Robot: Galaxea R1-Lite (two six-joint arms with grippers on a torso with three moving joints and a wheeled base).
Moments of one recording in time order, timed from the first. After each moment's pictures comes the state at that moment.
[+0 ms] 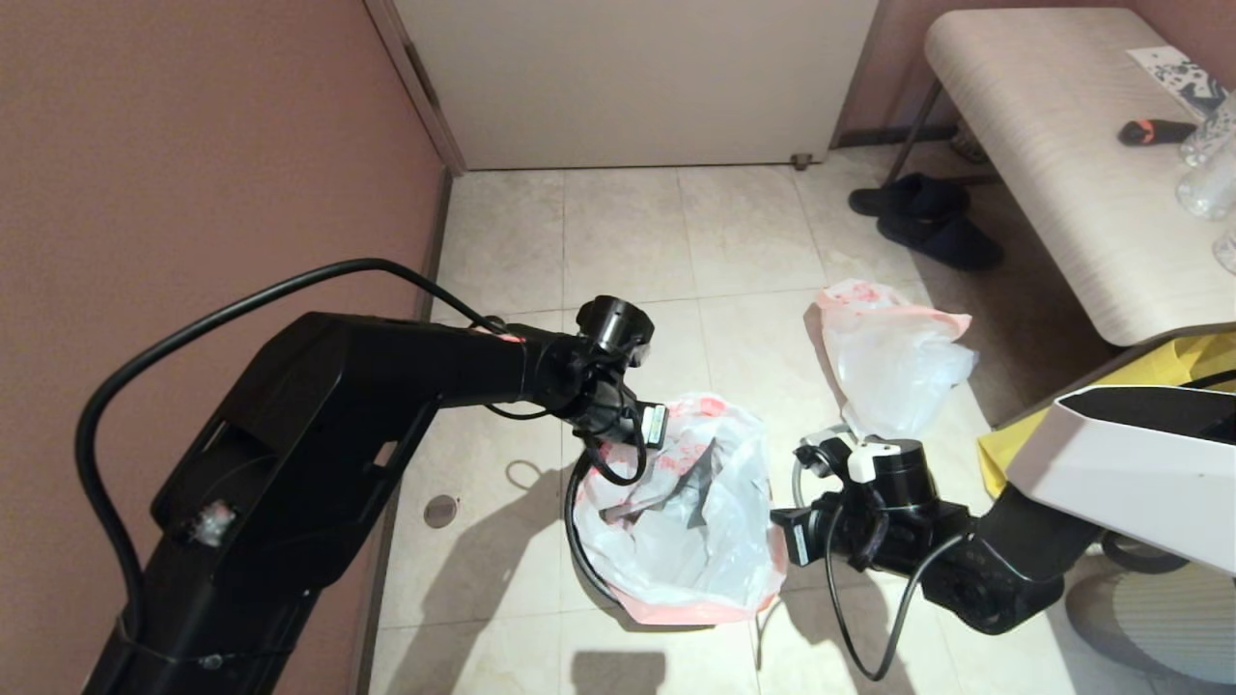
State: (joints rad) left arm -0.53 2.41 -1.96 0.39 0.06 -0.14; right arm 0.38 2.28 -0.83 -0.91 0.19 0.06
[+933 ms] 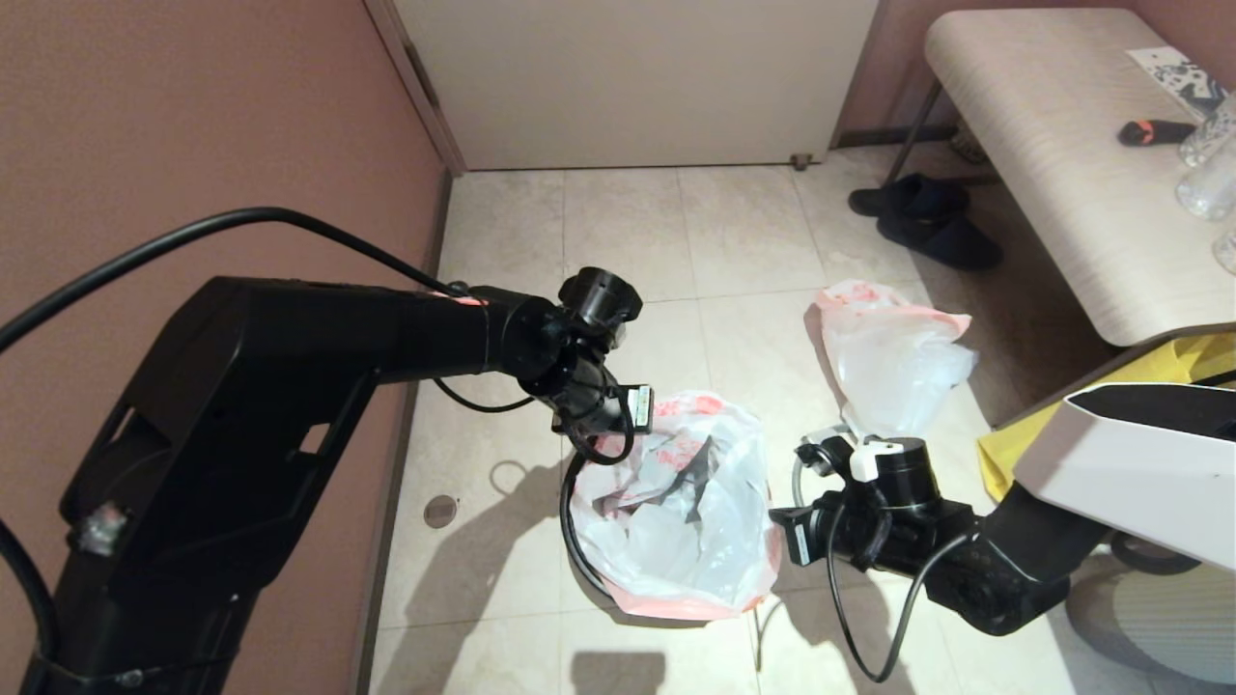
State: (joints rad) left arm -0.54 2.30 -1.93 0.55 0.08 -0.32; right arm 0.39 2.26 -0.82 -0.90 0.19 0.06
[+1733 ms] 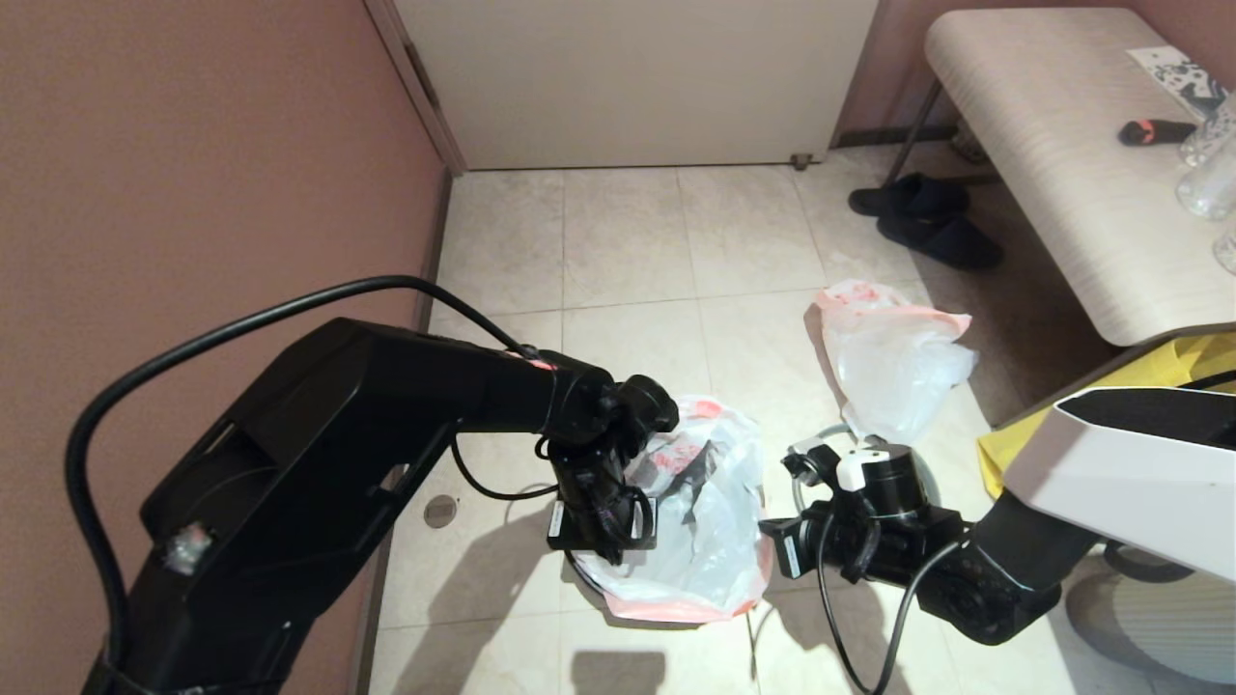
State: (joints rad) left arm -0.63 2.36 -1.80 0.82 0.06 -0.53; right arm 0.43 2.26 -0.82 -0.88 0.19 0.06
